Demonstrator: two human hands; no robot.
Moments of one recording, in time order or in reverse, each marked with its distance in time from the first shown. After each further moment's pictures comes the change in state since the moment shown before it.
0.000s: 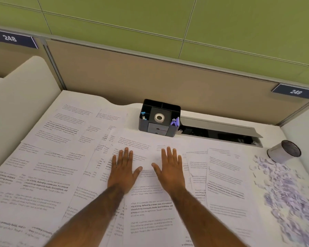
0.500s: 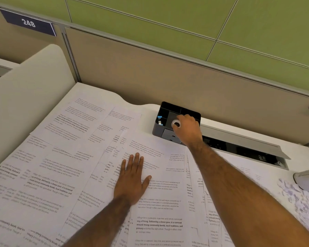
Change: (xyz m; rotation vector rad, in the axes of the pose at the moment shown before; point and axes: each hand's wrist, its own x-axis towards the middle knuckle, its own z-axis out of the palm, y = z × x) left_hand 0.009 -0.011 0.017 -0.048 0.091 0.036; right_hand 0.180 -0.020 -0.098 -0.015 0.215 -0.131
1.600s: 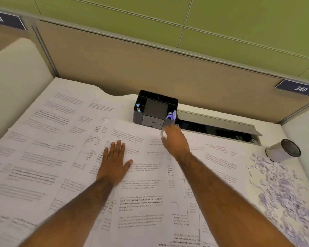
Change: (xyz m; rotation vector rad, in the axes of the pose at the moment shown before) left_hand 0.000 0.010 -0.007 0.052 -0.074 -0.018; right_hand -0.114 0.043 0.006 0.115 -0.045 0.003
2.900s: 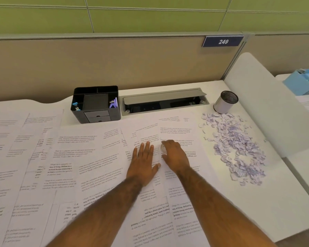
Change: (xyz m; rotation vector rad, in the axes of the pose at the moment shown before) left_hand -0.031 0.241 0.038 0.146 -0.129 0.464; right_hand -0.167 0.156 0.015 0.086 -0.046 0.308
